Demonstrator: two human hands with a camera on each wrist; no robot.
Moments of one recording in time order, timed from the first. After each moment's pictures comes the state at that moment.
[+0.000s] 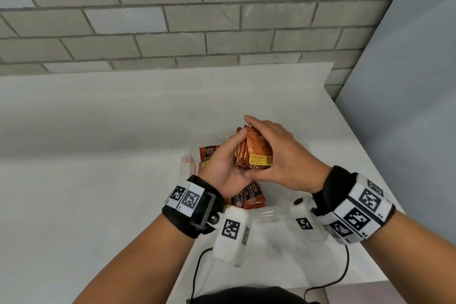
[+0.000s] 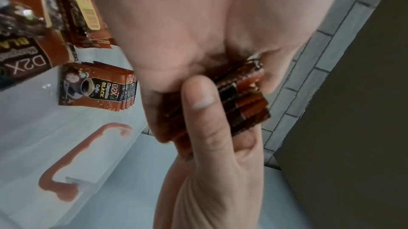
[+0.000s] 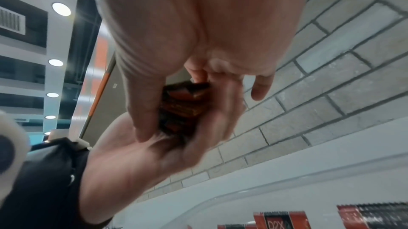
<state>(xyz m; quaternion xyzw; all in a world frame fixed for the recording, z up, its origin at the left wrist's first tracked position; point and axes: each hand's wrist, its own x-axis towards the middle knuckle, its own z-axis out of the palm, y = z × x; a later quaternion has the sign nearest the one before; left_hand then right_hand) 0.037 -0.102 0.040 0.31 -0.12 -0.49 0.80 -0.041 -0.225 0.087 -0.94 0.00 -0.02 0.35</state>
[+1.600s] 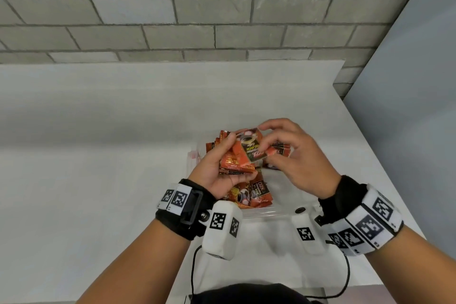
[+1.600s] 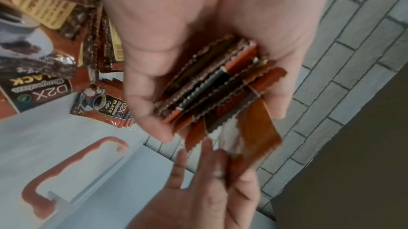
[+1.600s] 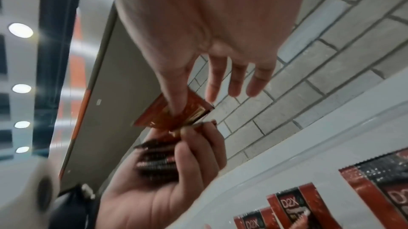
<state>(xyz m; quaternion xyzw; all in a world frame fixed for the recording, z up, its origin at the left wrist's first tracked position) 0.051 -0.071 0.019 0.35 -0.05 -0.46 0.82 -0.042 -0.222 0.069 -0.86 0.00 -0.13 0.50</state>
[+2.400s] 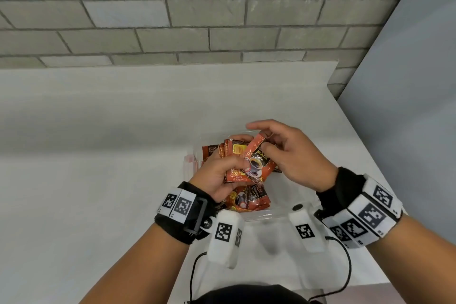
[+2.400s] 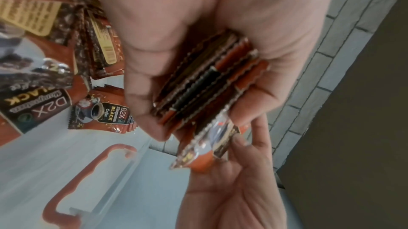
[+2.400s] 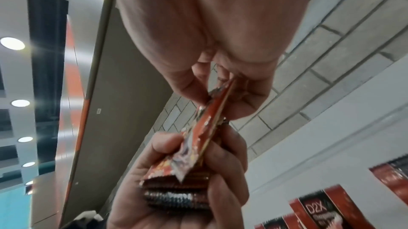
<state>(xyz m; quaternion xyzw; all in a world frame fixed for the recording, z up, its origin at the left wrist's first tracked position) 0.047 -0.076 0.022 0.43 -0.10 -0.44 0.78 -0.030 -0.222 0.080 -0.83 0.02 -0.08 0.55</state>
